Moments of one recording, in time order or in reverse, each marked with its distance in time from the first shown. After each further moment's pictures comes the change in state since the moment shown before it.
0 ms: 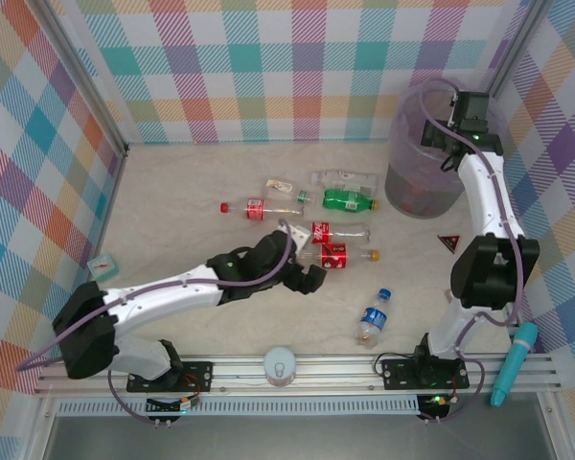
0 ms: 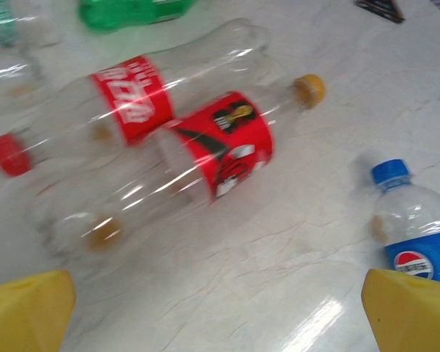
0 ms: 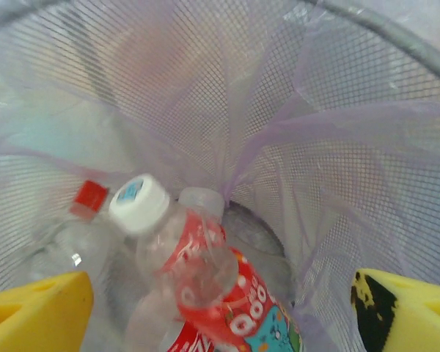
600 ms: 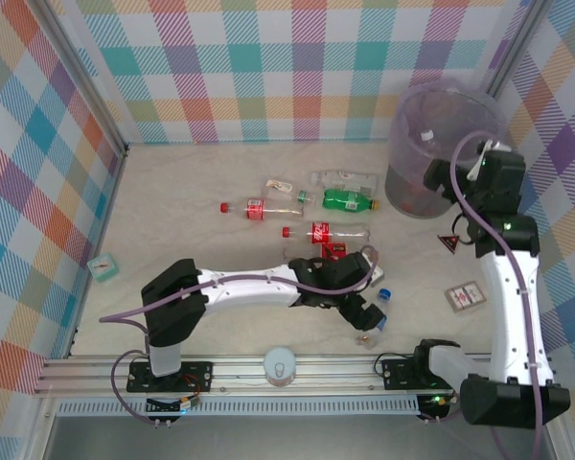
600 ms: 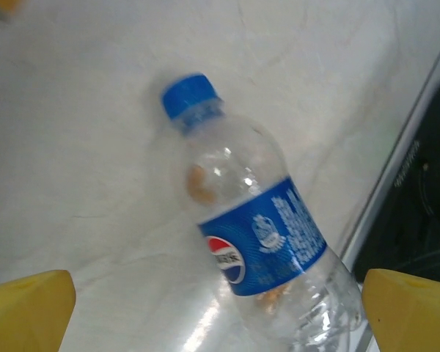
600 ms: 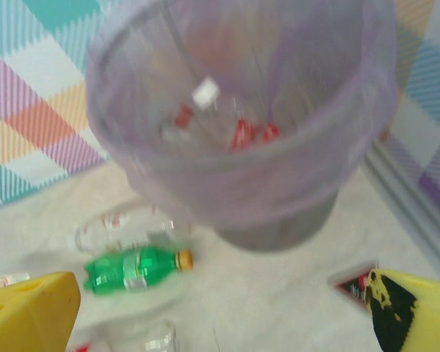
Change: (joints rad) left arm -0.208 0.472 0.402 -0.153 0.230 0.006; right arm 0.021 -0.705 -0.500 -0.123 -0.142 0.268
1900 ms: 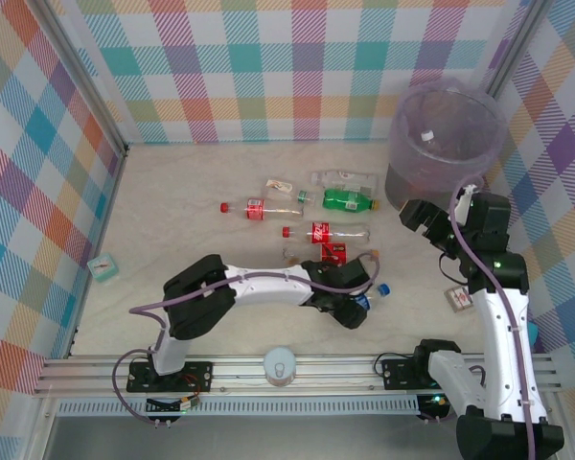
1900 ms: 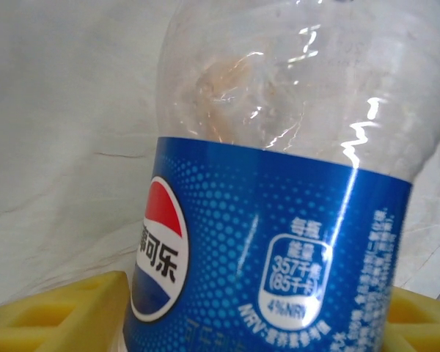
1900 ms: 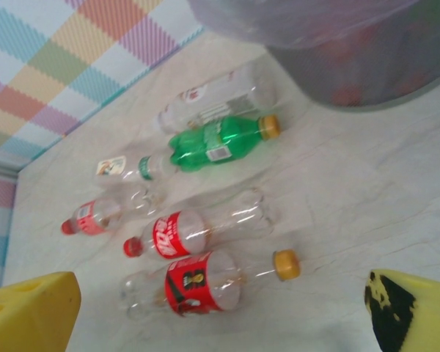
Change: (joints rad) left arm 0.058 0.098 -0.006 -0.060 -0.028 -0.039; right arm 0.000 -0.185 -0.253 -0.048 -0.364 0.168
